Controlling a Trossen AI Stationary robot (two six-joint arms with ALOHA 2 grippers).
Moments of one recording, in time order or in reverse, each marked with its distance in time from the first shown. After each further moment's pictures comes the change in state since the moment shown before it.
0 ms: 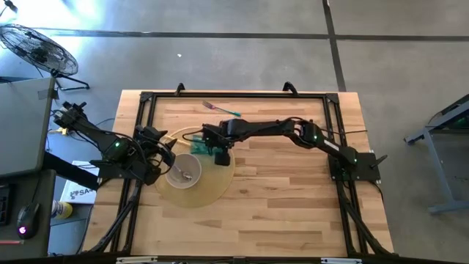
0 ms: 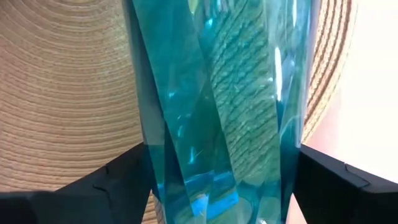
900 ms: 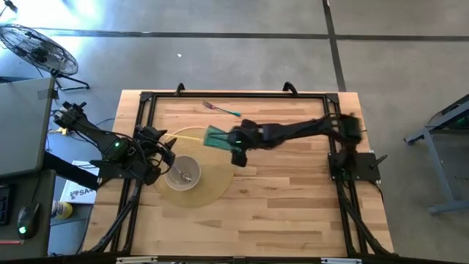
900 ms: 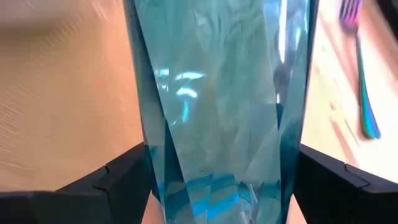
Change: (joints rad) left arm 0.000 -0.001 0.000 -0.003 -0.024 0.000; right arm 0.043 -0.542 -0.791 0.560 0.111 0.135
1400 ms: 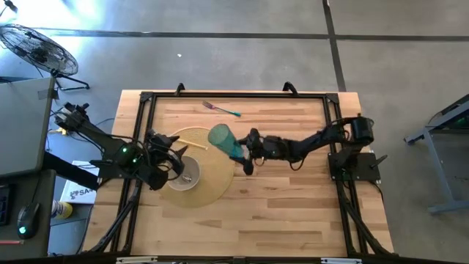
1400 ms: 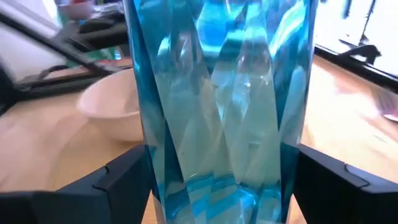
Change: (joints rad) left arm 0.000 0.083 -0.001 0.326 -0.013 0.279; right arm 0.051 -0.057 -0.604 1.248 -0.087 0.055
